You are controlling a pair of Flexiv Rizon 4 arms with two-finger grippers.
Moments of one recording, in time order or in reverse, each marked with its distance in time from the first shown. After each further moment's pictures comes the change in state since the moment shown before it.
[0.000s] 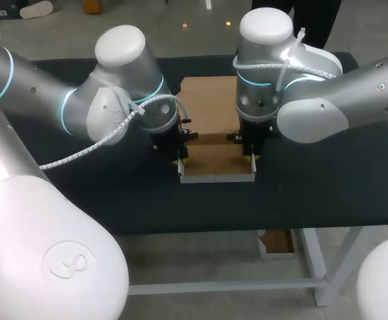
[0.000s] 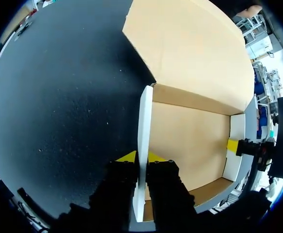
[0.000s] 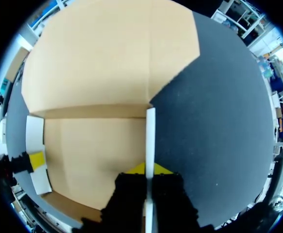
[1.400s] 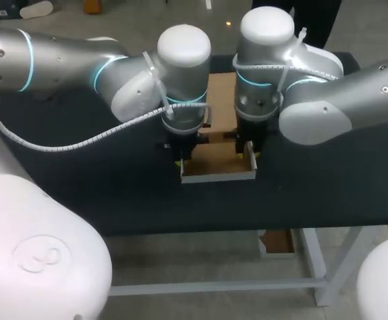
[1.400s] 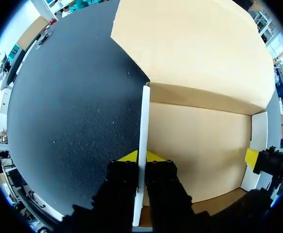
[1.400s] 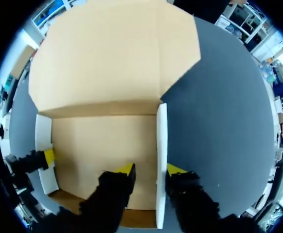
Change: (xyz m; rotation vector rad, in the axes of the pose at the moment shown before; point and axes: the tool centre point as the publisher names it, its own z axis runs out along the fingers) left arm -0.004 0.000 0.004 0.059 -0.288 -0.028; right arm 0.011 0.004 -0.011 -0.047 0.031 -0.034
